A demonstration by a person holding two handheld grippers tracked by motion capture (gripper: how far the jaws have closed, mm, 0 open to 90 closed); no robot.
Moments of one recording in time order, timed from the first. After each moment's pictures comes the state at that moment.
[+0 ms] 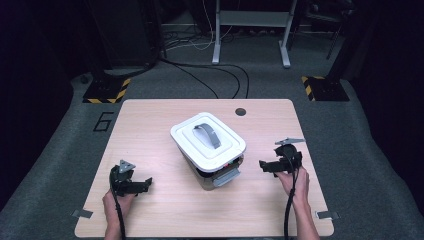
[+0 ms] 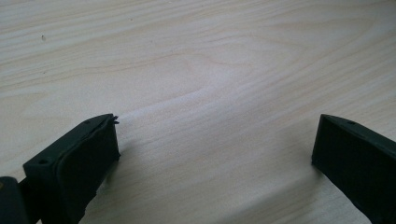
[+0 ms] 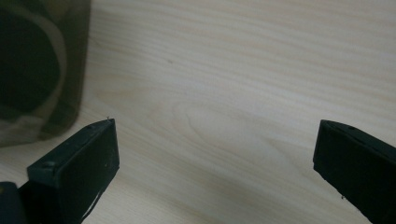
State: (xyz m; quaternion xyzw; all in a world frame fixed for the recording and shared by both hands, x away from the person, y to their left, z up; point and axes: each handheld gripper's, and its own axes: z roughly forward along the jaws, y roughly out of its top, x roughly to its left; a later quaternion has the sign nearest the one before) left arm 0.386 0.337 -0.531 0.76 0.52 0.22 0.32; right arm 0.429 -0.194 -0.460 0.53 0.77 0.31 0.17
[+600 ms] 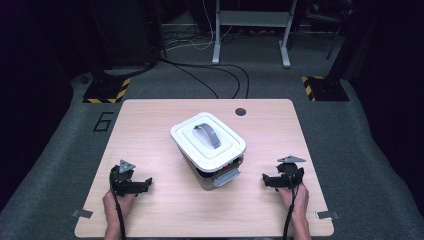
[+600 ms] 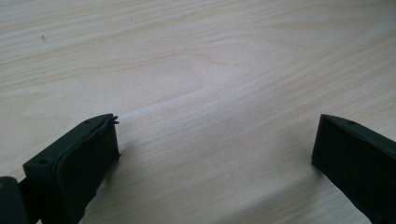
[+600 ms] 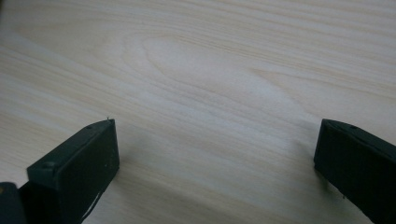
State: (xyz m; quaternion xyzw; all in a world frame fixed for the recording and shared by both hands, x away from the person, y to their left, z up) left arm 0.386 0.337 -0.531 0.76 0.52 0.22 0.32; right arm 0.408 -0.209 -0.525 0.54 0.75 0.30 0.21
